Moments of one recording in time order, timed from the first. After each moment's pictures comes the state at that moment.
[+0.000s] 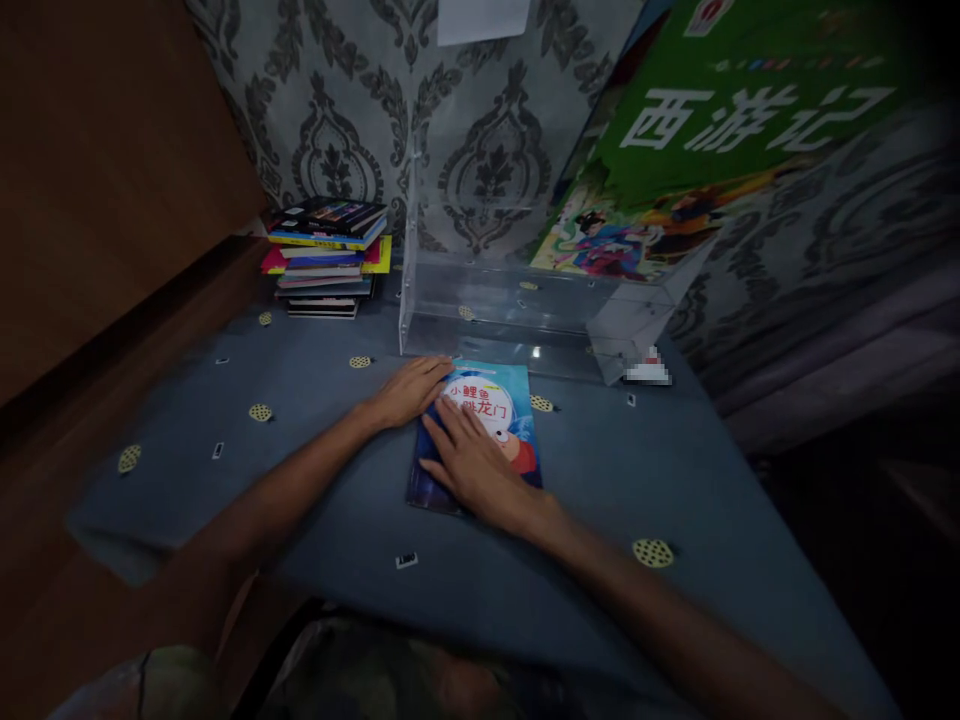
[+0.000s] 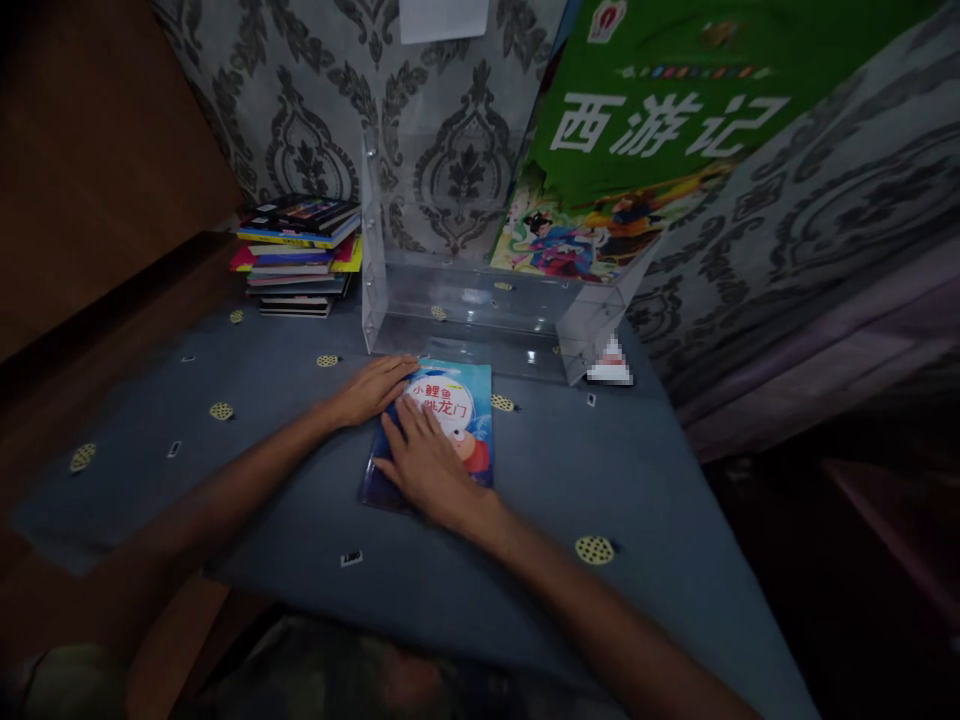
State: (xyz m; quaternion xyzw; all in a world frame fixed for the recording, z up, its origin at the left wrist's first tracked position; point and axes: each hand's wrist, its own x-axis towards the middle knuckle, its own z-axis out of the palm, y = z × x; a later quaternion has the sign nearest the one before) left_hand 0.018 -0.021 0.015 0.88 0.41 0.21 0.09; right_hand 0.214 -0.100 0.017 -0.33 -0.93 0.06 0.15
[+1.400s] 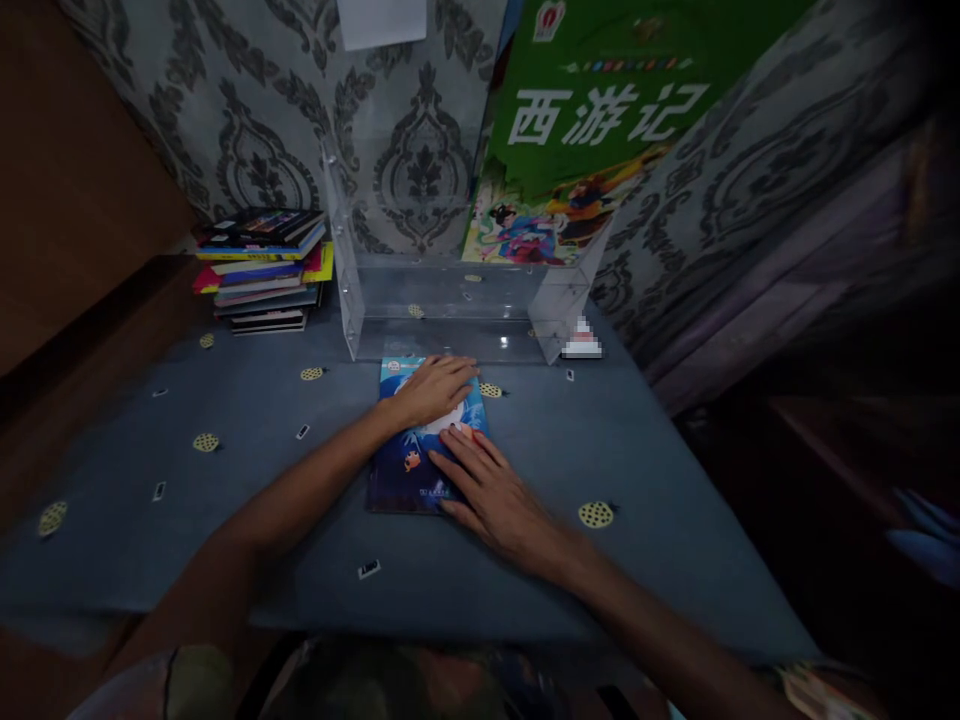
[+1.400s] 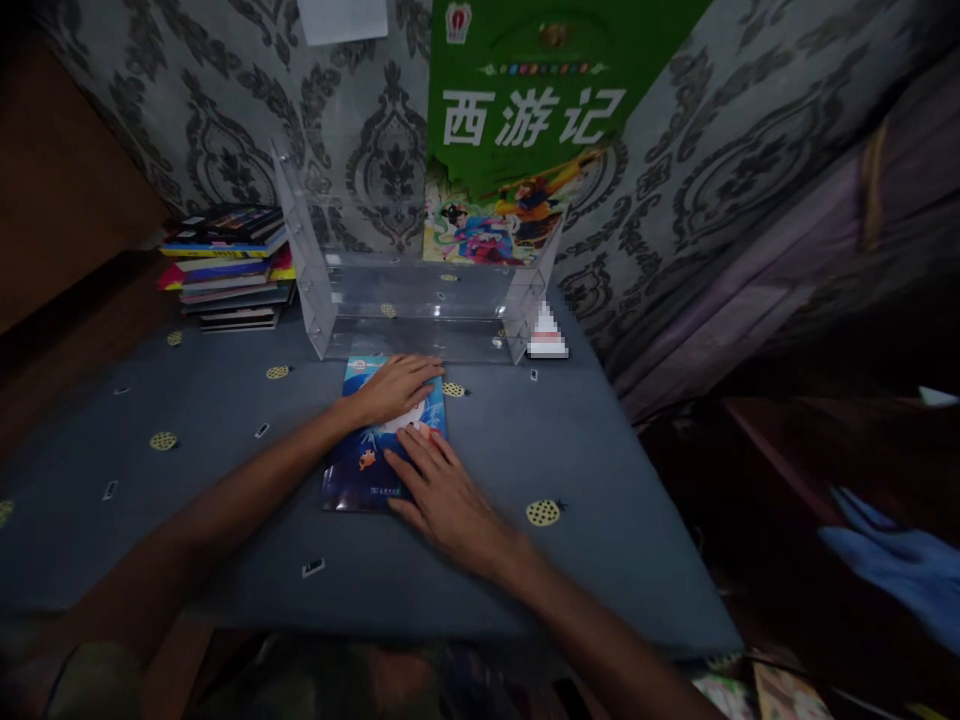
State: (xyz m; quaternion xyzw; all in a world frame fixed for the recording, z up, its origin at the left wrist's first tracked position) left_hand 0.123 -0.005 0.031 0.93 0.35 0.12 0.04; right_hand 0.292 -0.149 0.023 -0.35 -0.92 0.09 0.18
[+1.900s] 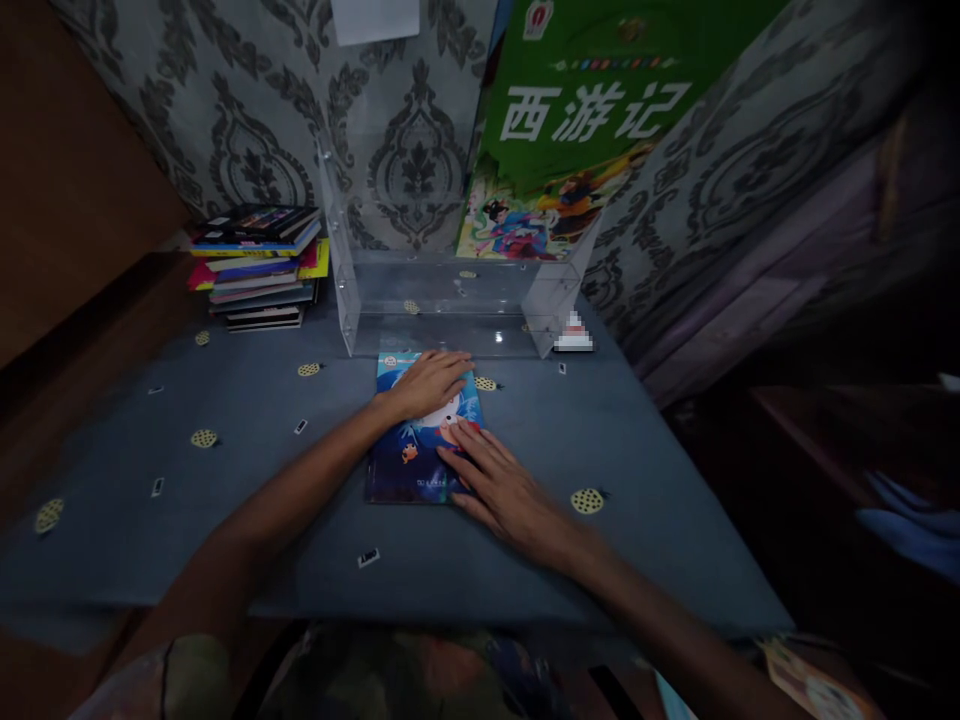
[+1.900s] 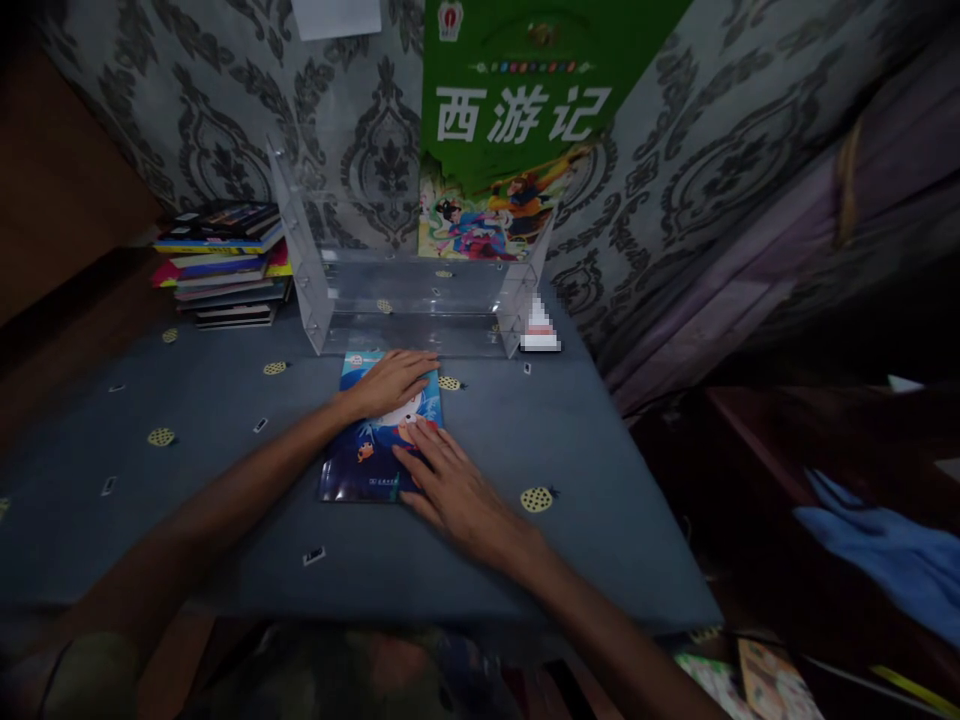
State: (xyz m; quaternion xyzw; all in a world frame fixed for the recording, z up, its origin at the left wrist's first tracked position) left_hand 0.119 -0.004 0.029 0.93 0.35 0.12 0.07; right_hand 0.306 -0.156 0.026 -0.34 -0.92 0.08 0.18
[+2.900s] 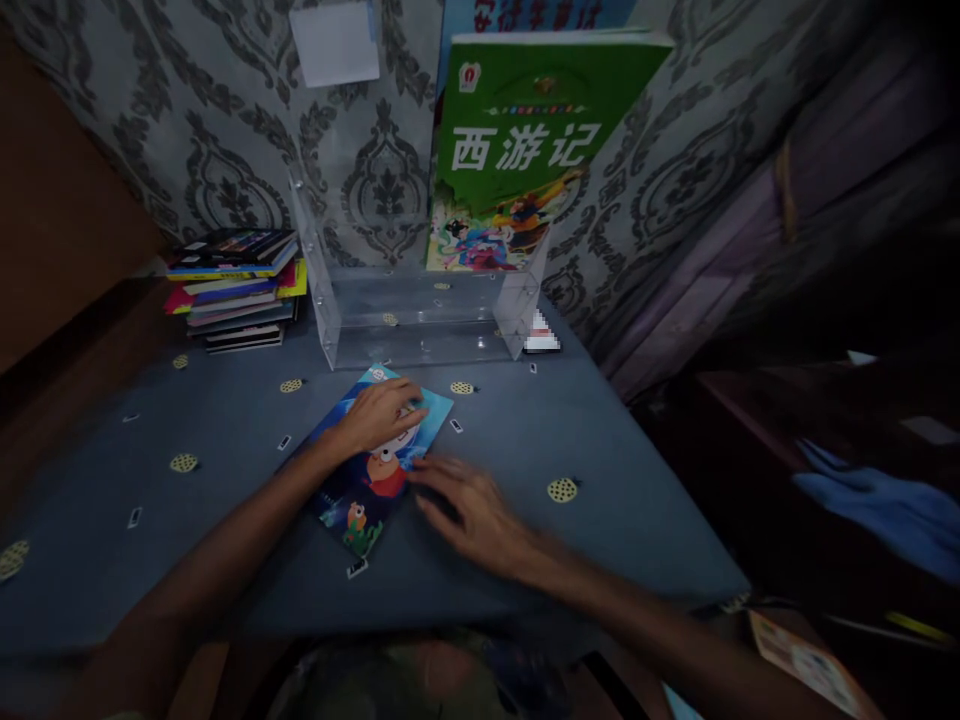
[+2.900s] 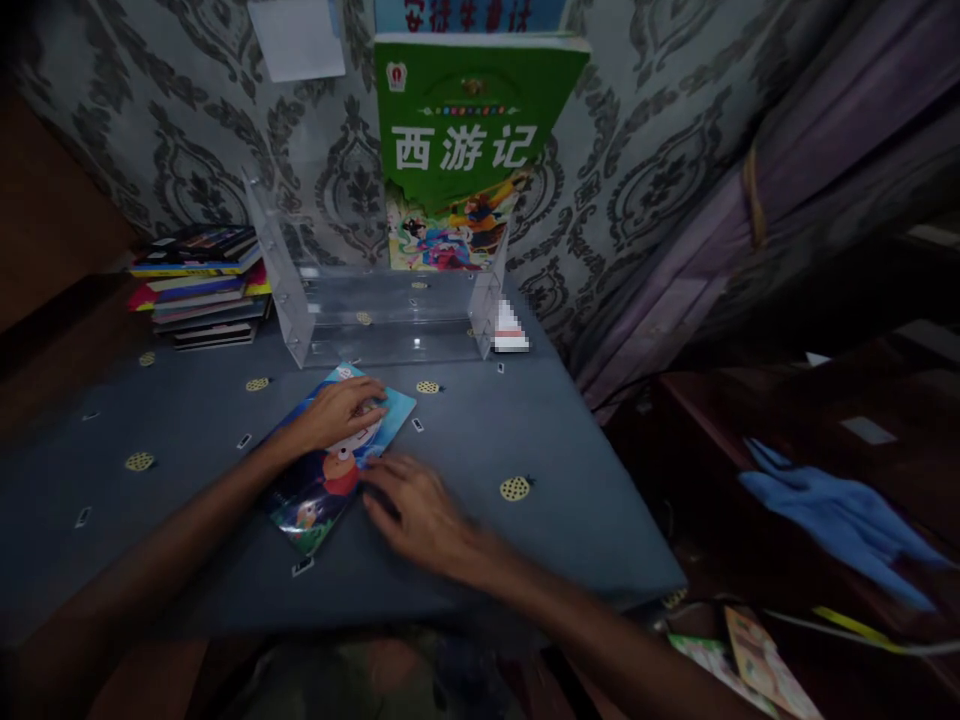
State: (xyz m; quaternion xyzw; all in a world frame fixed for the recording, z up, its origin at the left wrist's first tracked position) left_hand 0.083 -0.053 0.058 0.90 0.40 0.14 0.10; right_hand 0.272 -0.179 0.045 -0.42 -0.81 0.28 0.30
